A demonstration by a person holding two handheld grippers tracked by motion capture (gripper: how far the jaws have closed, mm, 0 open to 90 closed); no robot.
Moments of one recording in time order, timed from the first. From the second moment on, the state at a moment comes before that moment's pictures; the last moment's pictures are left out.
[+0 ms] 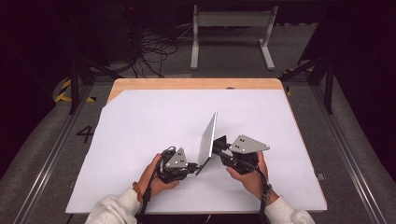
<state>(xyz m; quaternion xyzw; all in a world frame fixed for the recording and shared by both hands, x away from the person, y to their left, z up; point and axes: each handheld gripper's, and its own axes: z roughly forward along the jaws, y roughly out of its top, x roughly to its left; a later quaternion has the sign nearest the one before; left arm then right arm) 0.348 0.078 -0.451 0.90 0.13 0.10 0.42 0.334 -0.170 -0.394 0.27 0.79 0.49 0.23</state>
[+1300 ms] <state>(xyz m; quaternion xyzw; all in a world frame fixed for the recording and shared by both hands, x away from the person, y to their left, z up) 0.336 0.057 -0.449 0.90 0.09 0.09 0.41 0.293 -0.183 -0.408 0.25 0.82 0.47 0.19</state>
